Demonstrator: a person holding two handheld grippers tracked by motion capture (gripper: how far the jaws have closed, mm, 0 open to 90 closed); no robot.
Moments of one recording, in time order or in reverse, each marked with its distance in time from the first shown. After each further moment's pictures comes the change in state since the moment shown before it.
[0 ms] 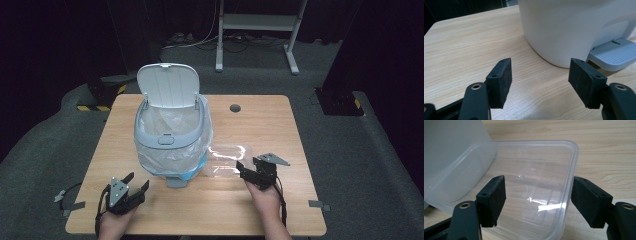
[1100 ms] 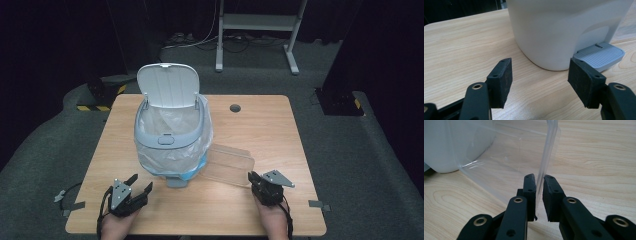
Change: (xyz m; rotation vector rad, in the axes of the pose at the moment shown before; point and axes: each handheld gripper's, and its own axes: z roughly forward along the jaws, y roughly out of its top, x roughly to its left) left arm -0.011 0.004 -0.004 -0.010 -0.037 -0.006; right arm 0.010 -0.035 -0.040 -0.028 -0.078 -0.142
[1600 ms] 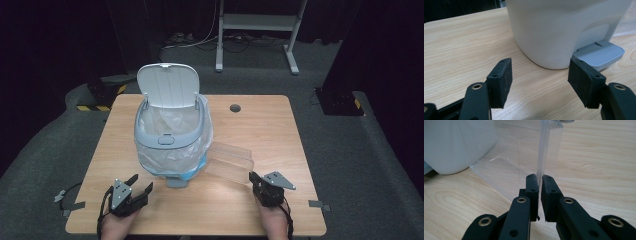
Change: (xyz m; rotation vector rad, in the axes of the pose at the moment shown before) left arm 0.000 -0.001 0.001 0.007 -0.007 0.000; right arm 0.001 -0.002 -0.004 -0.032 -0.001 -0.011
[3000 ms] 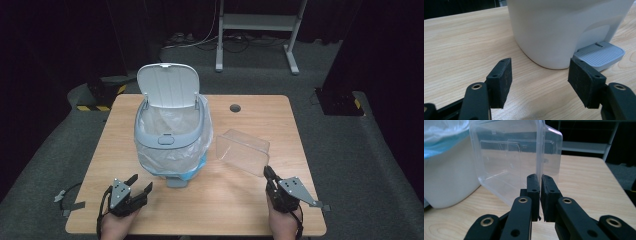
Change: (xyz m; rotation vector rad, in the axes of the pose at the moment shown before) left arm 0.003 -0.001 0.001 0.002 -0.011 -0.025; right arm -0.003 0.016 -0.050 -0.252 -0.125 -0.005
